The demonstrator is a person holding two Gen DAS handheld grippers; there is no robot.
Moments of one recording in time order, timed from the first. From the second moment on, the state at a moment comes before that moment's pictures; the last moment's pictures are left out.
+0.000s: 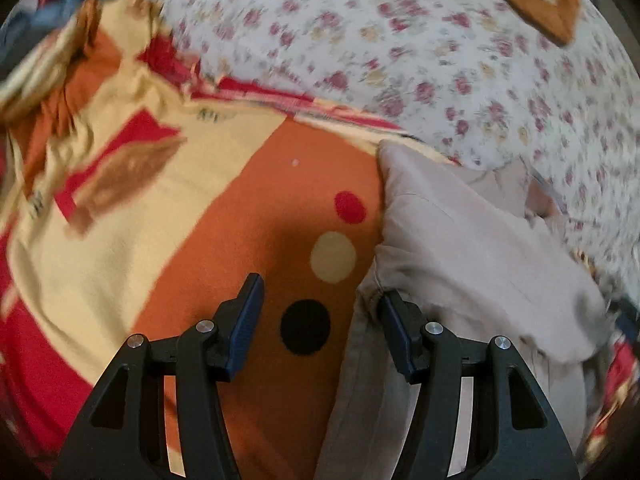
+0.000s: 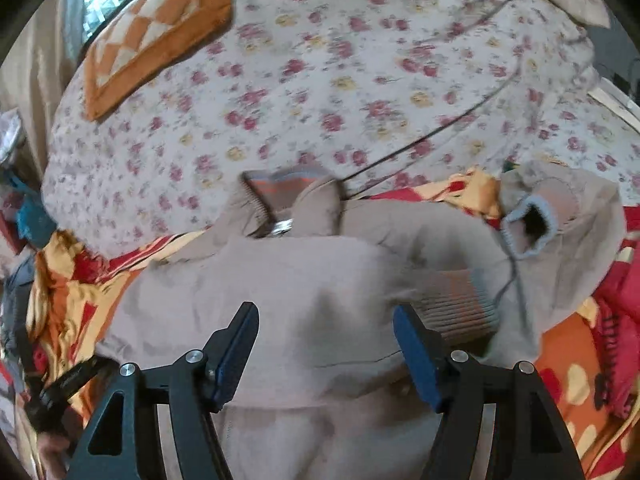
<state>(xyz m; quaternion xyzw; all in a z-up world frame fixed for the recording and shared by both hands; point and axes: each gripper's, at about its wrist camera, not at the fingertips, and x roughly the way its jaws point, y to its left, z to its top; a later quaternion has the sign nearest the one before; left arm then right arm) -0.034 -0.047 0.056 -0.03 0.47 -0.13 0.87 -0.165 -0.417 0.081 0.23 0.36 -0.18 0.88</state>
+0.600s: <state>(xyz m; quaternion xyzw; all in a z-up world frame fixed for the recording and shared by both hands) -0.031 -0.042 0.085 -0.05 0.39 -0.14 0.91 -0.130 -0.453 0.022 0.15 0.45 -0.20 0.86</state>
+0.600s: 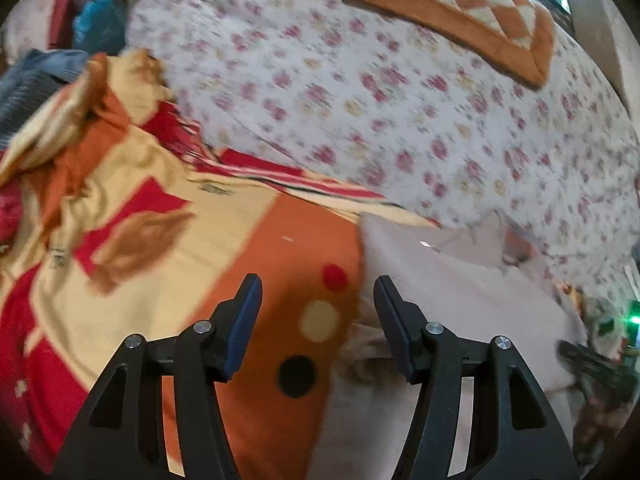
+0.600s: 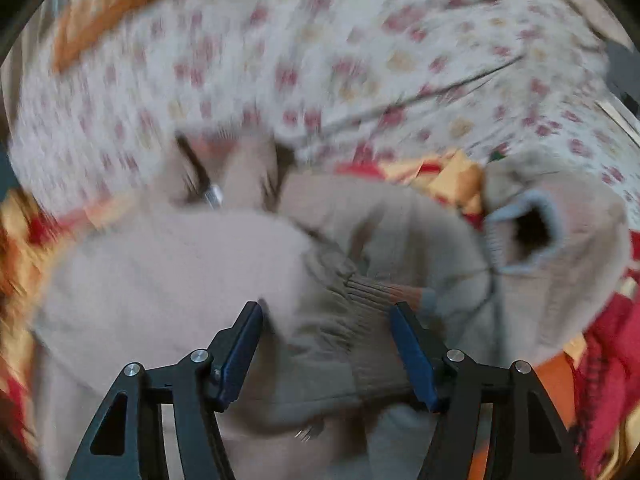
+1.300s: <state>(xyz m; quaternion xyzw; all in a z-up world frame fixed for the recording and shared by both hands) -0.022 -0.067 0.035 0.00 0.50 -0.15 0.86 -0.099 -0.407 0.074 0.19 0.39 -0.07 0.90</state>
